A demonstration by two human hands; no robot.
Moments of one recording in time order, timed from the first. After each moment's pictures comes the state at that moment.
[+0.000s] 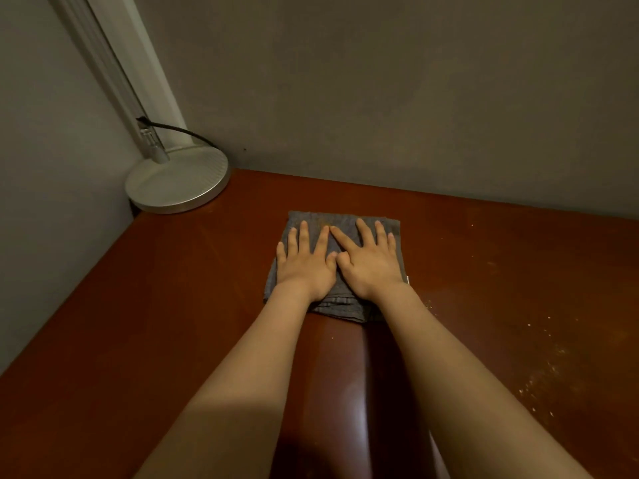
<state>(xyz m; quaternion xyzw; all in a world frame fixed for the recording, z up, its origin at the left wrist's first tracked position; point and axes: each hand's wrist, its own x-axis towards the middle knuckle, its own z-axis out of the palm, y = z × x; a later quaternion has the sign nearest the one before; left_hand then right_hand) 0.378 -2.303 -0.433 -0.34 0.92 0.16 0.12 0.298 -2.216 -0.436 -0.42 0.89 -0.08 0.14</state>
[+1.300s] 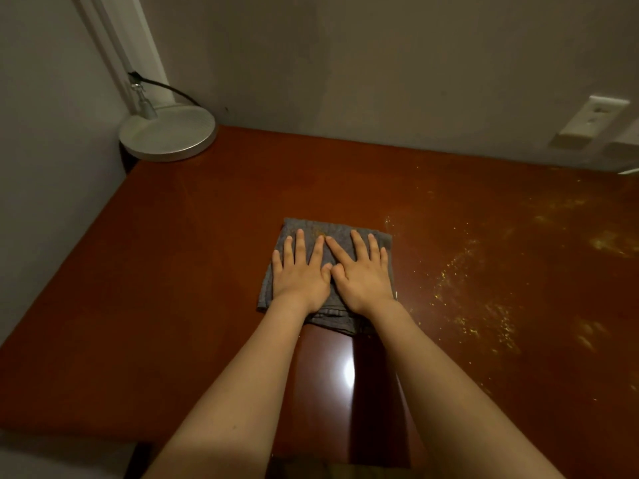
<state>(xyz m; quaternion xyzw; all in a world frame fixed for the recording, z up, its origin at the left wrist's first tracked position) 0.509 -2.203 -0.433 -0.27 0.94 0.16 0.13 0.442 -2.106 -0.433 -0.34 0.92 -0.09 0.15</state>
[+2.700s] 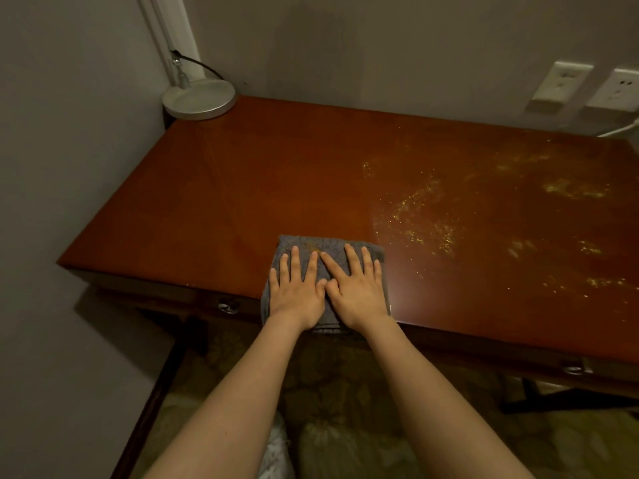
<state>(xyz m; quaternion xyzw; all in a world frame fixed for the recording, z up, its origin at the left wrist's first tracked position) 0.648 -2.048 -0.431 -0.32 0.92 0.17 0.17 0.572 -1.956 -0.434 -0.40 0.90 -0.09 0.17</state>
